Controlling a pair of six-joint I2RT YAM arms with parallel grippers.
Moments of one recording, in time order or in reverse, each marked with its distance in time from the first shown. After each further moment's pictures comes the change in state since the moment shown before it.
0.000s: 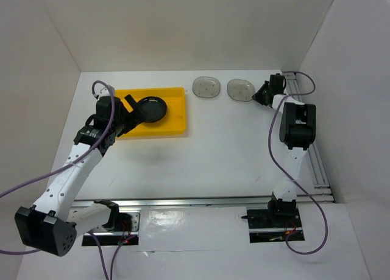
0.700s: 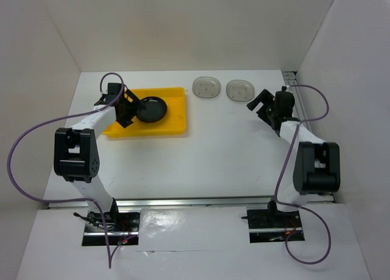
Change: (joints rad) left arm 0.214 0.658 0.181 0.185 0.165 -0.101; right arm 0.053 -0.746 -0.692 0.047 0.013 0.036
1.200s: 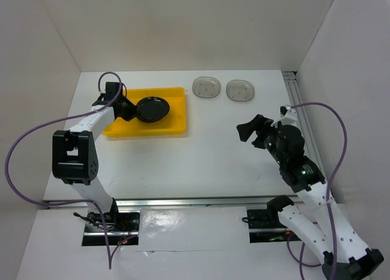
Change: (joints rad) left arm 0.005 -0.039 -0.004 -0.007 0.022 -0.033; right arm 0.424 -0.882 -0.093 -0.509 0.217 -0.034
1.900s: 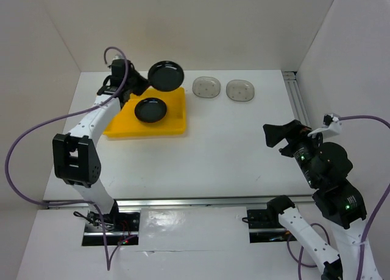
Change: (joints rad) left arm -0.163 -0.013 0.264 0.098 -0.018 -0.049; right arm 0.000 -0.137 0.330 -0.322 0.138 0.005
